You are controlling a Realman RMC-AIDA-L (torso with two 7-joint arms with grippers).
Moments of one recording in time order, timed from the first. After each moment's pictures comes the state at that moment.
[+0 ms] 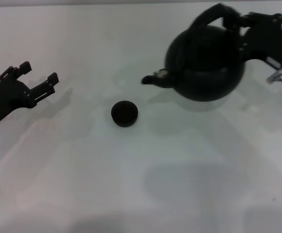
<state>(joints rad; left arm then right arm) -0.27 -2.07 0.95 0.39 -1.88 -1.19 2.24 -0.01 2.02 -1.73 -1.19 2.30 0.64 -2.27</state>
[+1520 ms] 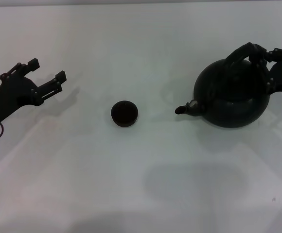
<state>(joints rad) -0.30 -2.07 0.98 0.38 -1.88 -1.18 2.24 0.09 2.02 -1.48 -0.71 2.31 1.00 -2.48</state>
